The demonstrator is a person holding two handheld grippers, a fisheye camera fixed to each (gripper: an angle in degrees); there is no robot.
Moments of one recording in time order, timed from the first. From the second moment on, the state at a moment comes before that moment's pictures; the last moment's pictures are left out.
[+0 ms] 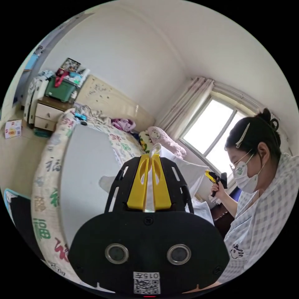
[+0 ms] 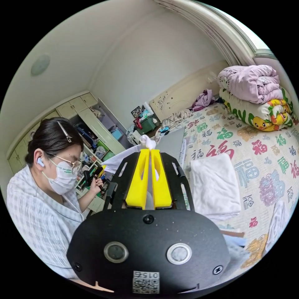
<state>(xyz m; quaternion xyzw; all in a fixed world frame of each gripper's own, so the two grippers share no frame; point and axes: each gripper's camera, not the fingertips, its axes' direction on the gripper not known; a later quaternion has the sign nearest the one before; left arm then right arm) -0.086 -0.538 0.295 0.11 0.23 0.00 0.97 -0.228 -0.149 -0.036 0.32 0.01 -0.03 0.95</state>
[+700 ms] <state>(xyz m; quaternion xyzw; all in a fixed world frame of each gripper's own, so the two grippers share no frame) -0.323 -0.337 0.049 -0.02 0.22 0.04 0.97 -0.314 0.047 0.200 0.31 -0.06 0.09 0.95</state>
